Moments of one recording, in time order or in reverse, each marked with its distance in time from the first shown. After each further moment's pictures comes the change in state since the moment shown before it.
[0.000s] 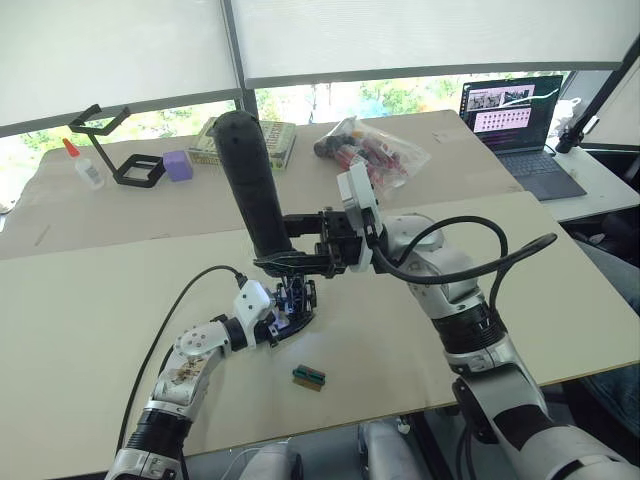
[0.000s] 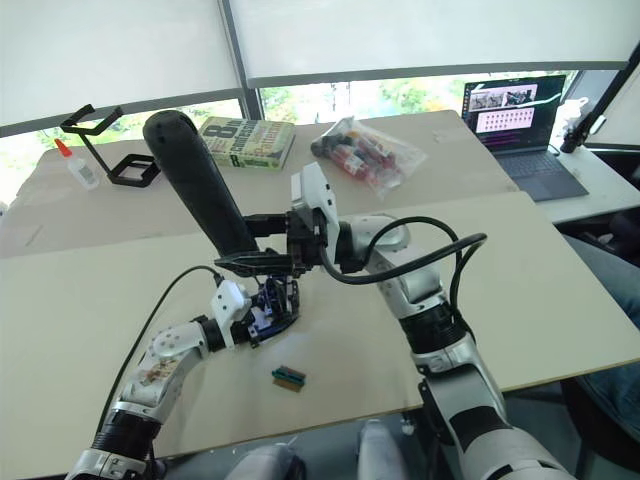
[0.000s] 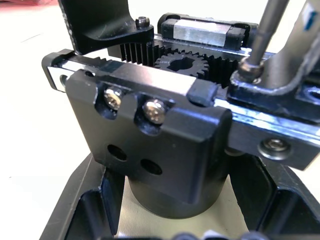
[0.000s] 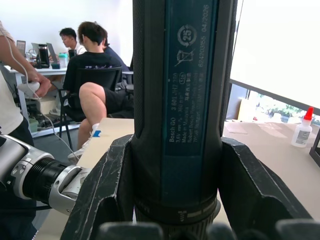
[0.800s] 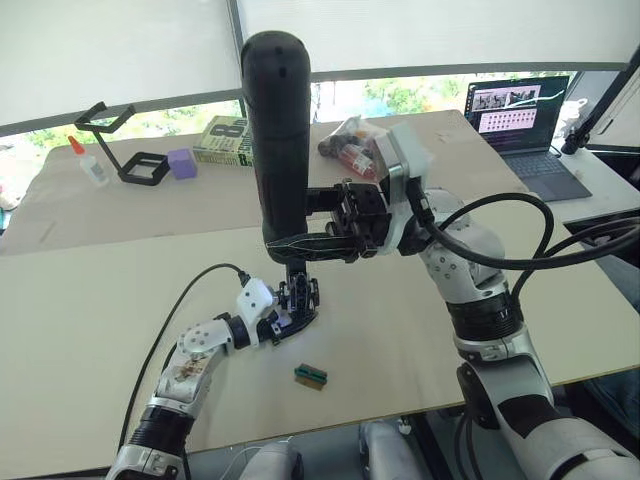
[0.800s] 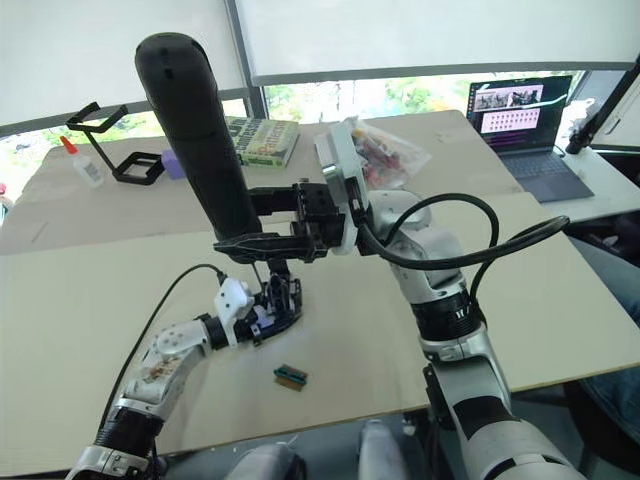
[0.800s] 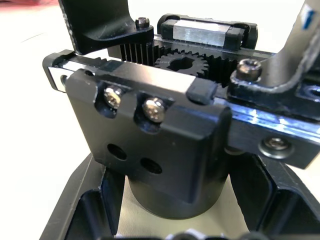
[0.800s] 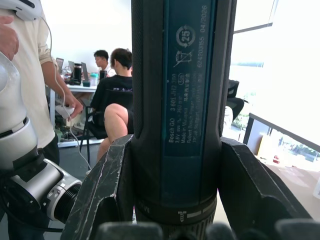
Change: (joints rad) left arm -0.013 -0.013 -0.008 -0.006 -0.009 0.053 0.018; right arm -0.064 -0.014 -0.121 -0.090 0.140 0.055 0.096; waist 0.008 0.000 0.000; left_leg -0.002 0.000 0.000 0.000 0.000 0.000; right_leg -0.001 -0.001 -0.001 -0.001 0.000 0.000
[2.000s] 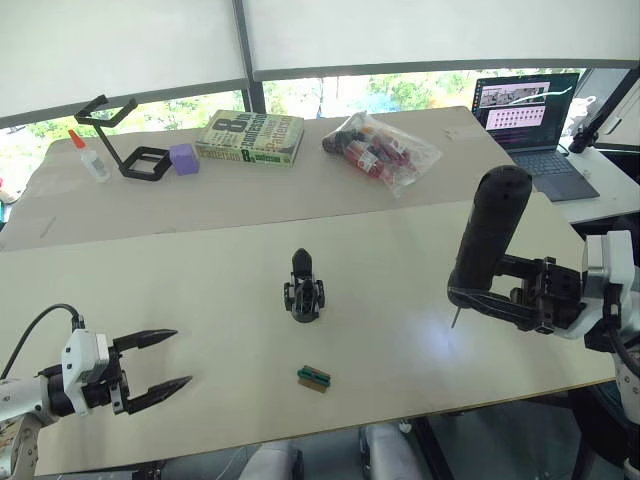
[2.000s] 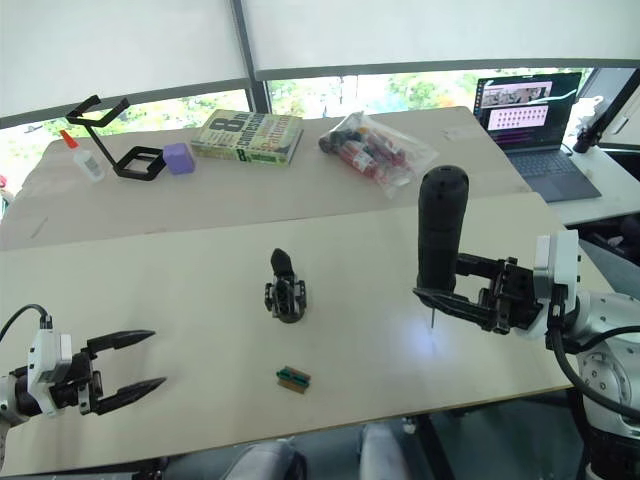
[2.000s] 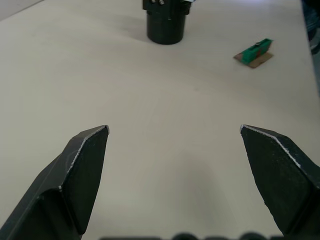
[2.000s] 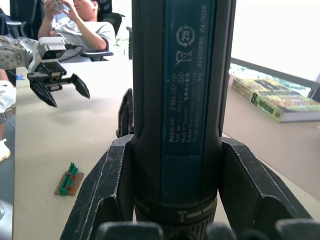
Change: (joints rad) left arm 0.491 0.429 0.506 -0.077 -0.339 -0.155 -0.562; right arm 0.791 -0.468 -0.533 -0.368 0.071 -0.079 -0.027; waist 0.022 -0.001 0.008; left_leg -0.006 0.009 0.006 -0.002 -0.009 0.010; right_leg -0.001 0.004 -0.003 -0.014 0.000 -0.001
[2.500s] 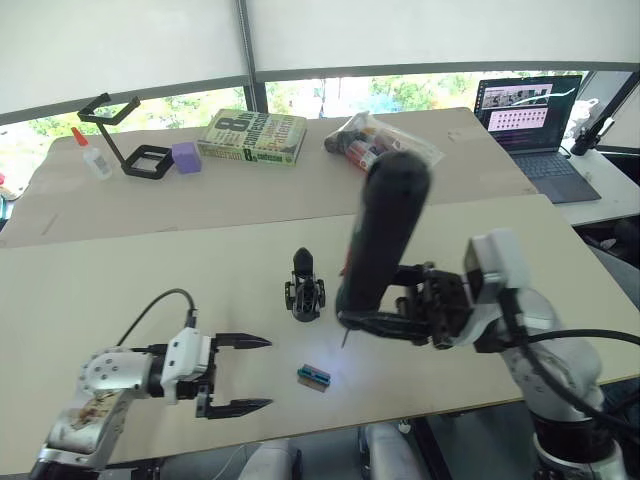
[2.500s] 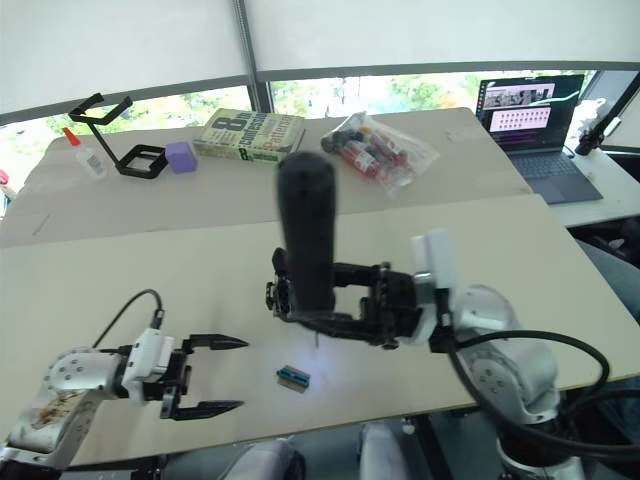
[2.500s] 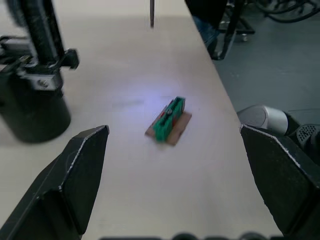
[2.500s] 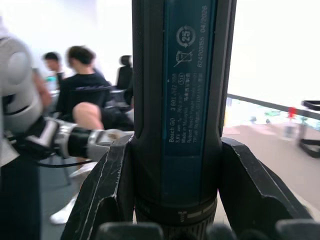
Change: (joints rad) left arm -0.216 -0.095 -0.402 -0.238 0.148 0.060 0.049; right arm -0.225 0.236 0.479 -0.174 0.060 0.090 -0.163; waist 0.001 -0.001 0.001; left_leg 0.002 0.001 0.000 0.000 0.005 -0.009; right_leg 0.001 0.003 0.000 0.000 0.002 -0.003
